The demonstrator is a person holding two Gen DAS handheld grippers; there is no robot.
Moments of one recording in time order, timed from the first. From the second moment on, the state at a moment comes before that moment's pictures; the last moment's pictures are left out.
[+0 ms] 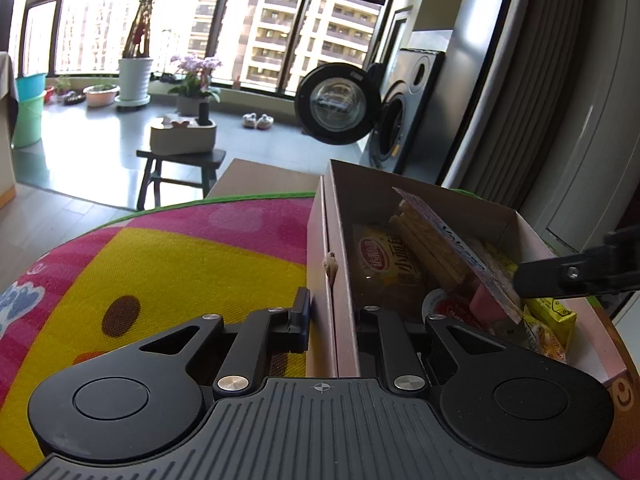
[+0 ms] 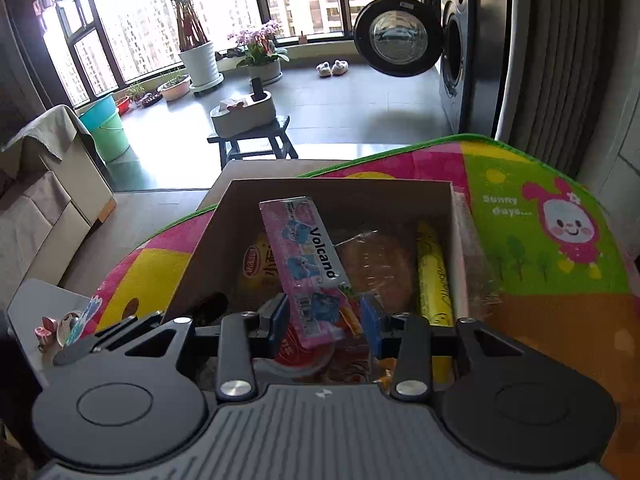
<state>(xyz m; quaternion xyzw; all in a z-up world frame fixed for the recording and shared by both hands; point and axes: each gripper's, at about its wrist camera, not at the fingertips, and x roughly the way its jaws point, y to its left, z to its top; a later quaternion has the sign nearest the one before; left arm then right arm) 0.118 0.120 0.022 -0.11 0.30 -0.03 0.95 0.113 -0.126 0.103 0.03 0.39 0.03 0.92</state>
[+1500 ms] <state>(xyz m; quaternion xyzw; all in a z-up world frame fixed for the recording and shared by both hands) 0.192 0.045 0.031 0.02 0.33 0.04 0.94 0.057 -0.263 0.047 0.06 0.29 0.07 0.95</state>
